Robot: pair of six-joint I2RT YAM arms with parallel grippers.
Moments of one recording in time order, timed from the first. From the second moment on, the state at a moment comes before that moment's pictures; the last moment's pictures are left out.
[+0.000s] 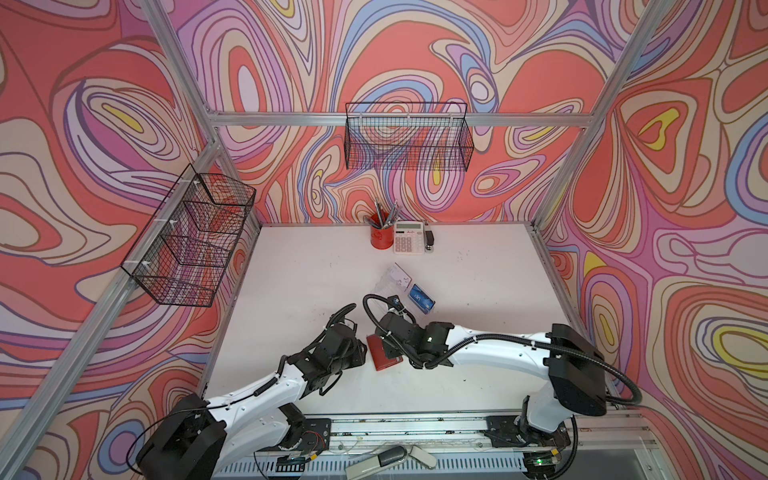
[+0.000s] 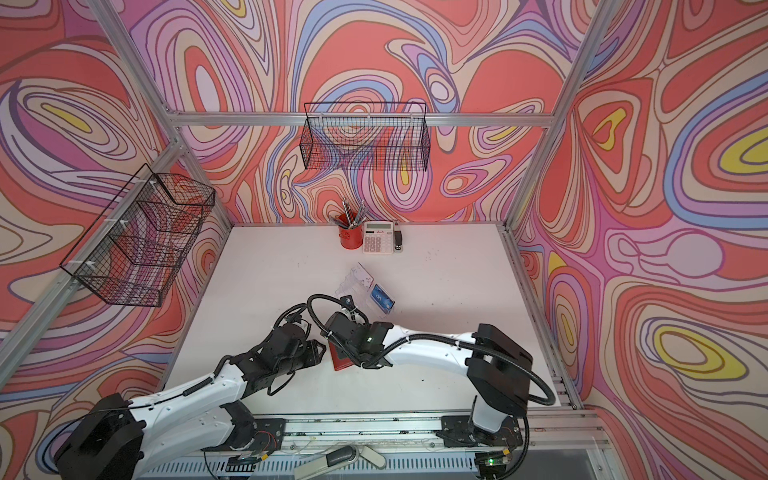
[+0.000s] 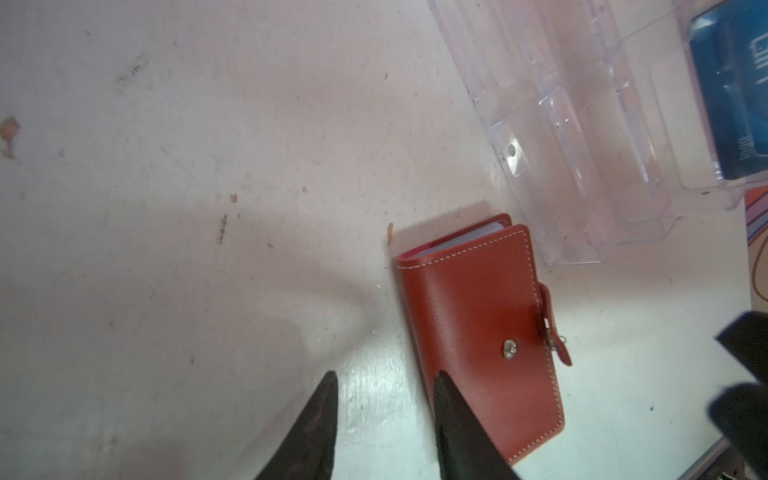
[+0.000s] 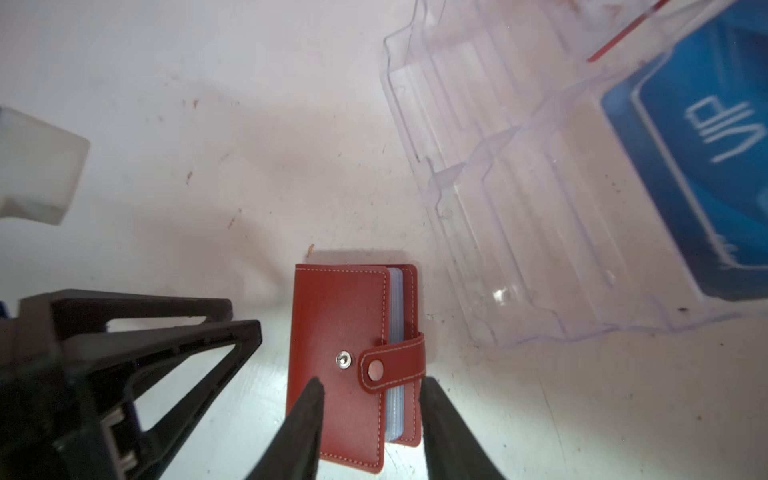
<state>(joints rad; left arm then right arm) -0.68 1.06 0.33 -0.14 -0.02 -0.86 1.13 1.72 1.16 -0.49 0.35 0.71</state>
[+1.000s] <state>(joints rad) -0.68 1.16 0.33 -0.05 0.04 -0.85 1.14 1.82 1.20 -0.60 0.35 0.60</state>
